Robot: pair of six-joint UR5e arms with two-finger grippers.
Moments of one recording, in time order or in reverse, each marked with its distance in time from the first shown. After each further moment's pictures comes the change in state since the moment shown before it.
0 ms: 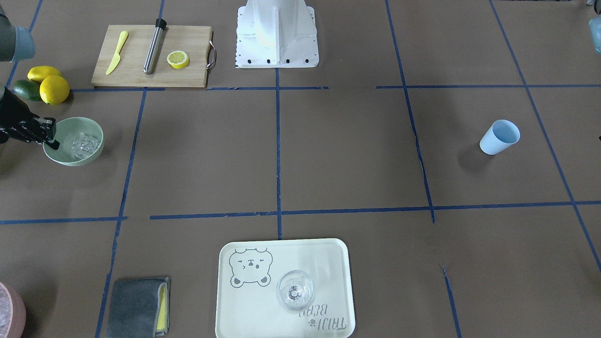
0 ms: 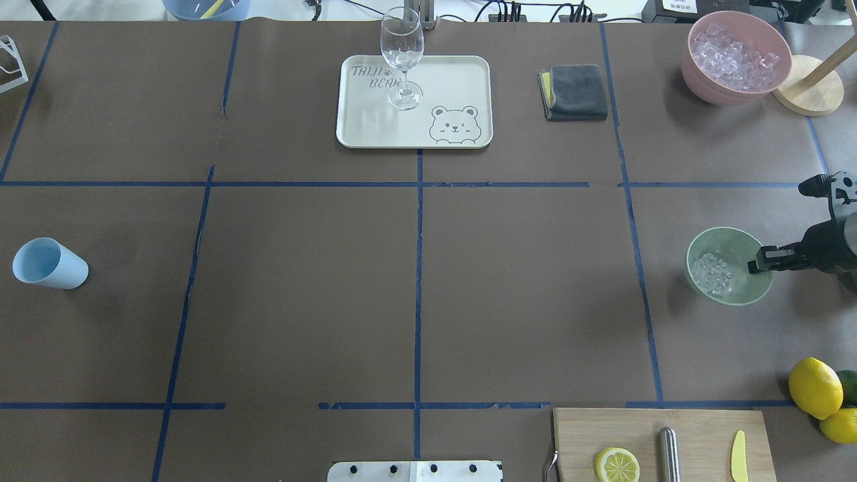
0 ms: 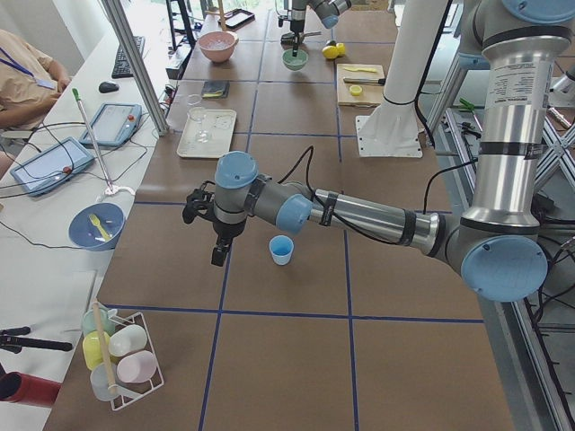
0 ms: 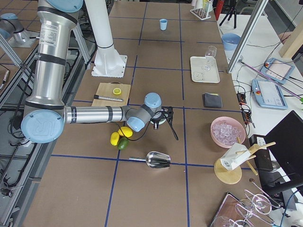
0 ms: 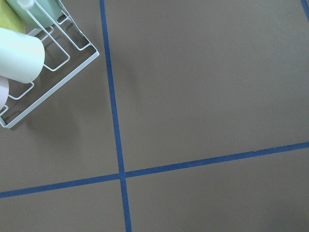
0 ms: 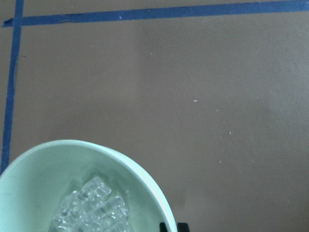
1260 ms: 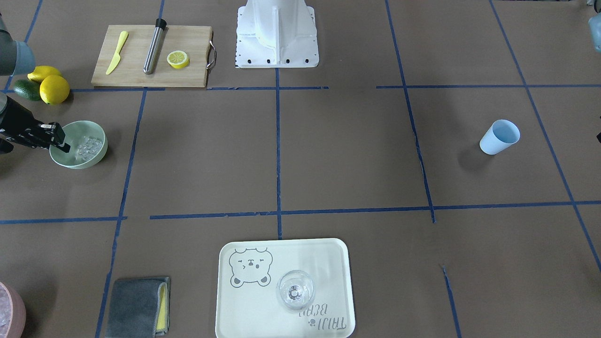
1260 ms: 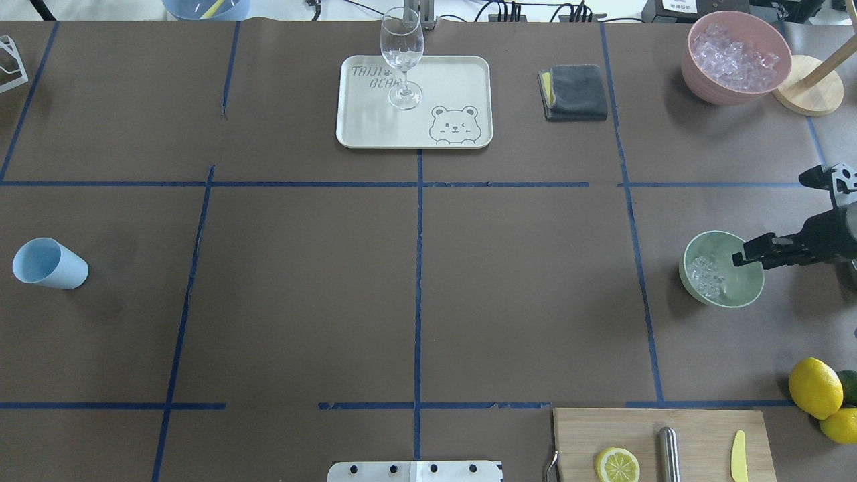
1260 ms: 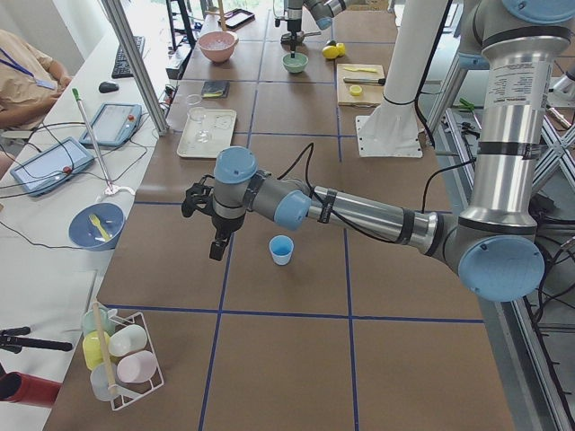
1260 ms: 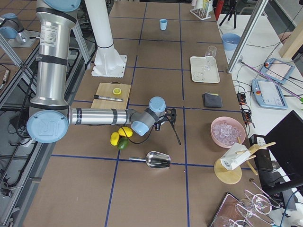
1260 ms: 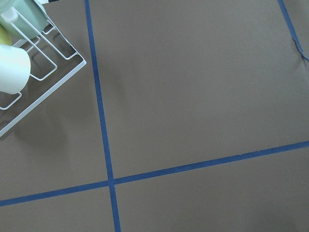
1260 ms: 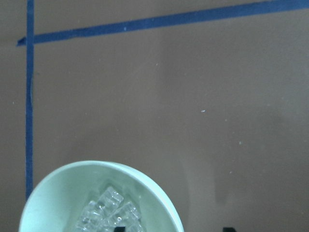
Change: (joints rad) left arm 0.000 -0.010 -0.004 -0.007 -0.009 0.000; right arm 0.098 0.047 -0.065 0.035 0.152 0.022
